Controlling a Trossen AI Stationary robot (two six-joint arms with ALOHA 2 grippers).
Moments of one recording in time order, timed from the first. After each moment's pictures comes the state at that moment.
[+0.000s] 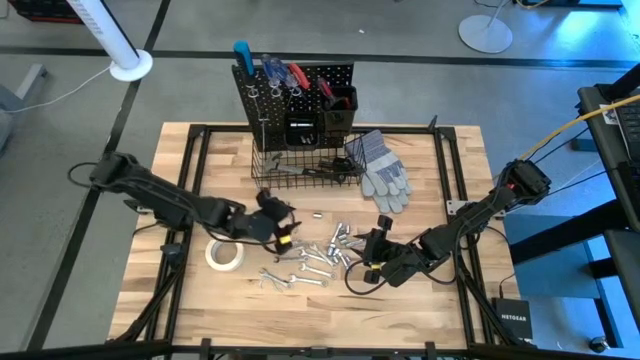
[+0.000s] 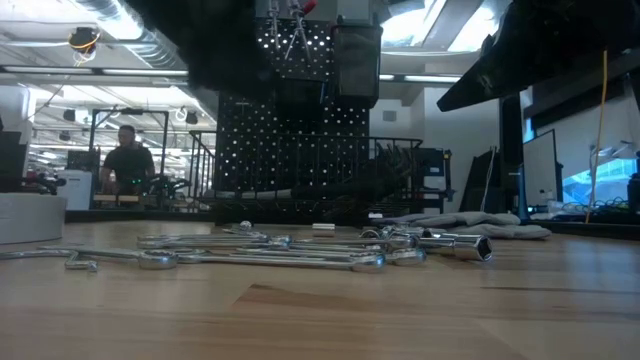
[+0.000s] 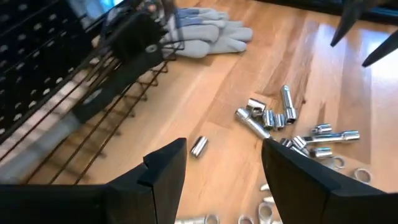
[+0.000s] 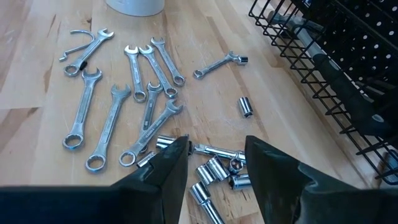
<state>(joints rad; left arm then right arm) -0.30 1.41 0.86 -0.14 -0.64 -0.44 0.58 1.49 0.81 -0.13 0.76 0.42</state>
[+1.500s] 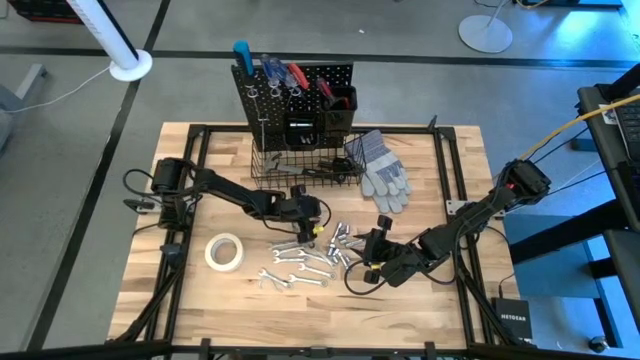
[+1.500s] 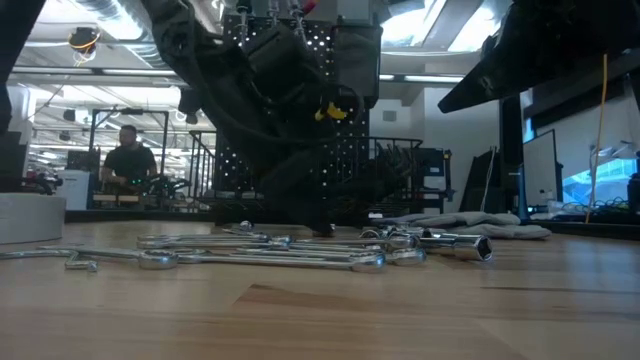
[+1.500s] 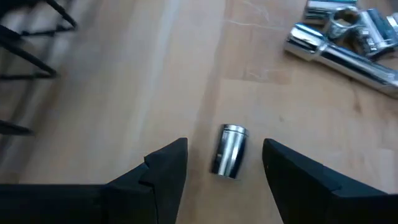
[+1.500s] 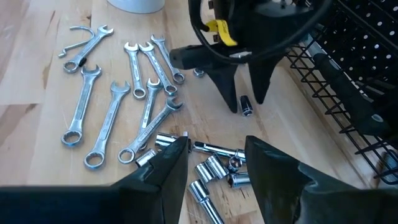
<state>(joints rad) 0.00 1.90 0.94 0.11 -0.25 -0.05 0.58 1.49 0.81 -0.14 0.76 0.42</state>
